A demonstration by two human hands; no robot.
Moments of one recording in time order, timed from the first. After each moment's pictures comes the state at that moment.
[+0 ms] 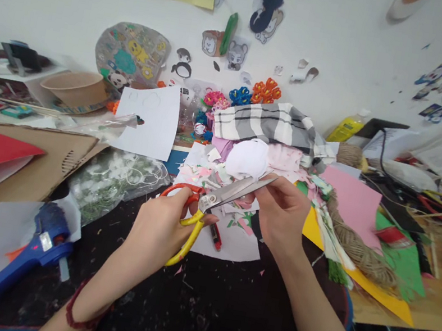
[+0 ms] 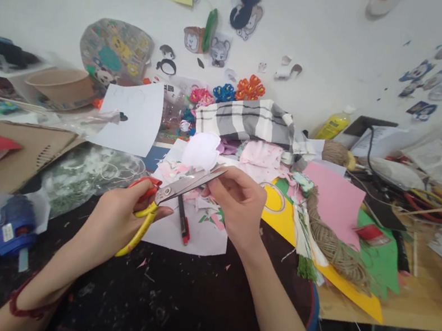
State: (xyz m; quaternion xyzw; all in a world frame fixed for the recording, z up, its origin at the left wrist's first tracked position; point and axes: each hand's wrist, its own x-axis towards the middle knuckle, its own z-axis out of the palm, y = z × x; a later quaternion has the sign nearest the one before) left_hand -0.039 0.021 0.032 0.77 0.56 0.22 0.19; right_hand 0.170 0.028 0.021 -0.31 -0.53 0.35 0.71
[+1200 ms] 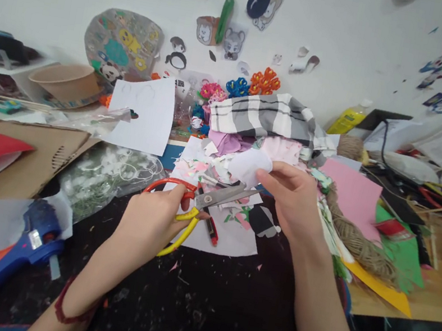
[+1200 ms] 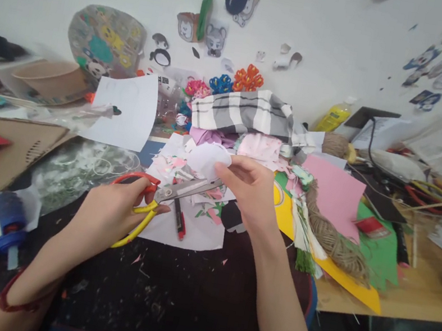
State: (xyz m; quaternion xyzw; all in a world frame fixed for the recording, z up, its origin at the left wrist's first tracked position) left_hand -0.045 0.026 0.025 0.84 0.54 0.08 -0.01; right_hand 0.199 0.032 0.033 -0.42 -0.50 0.40 0.64
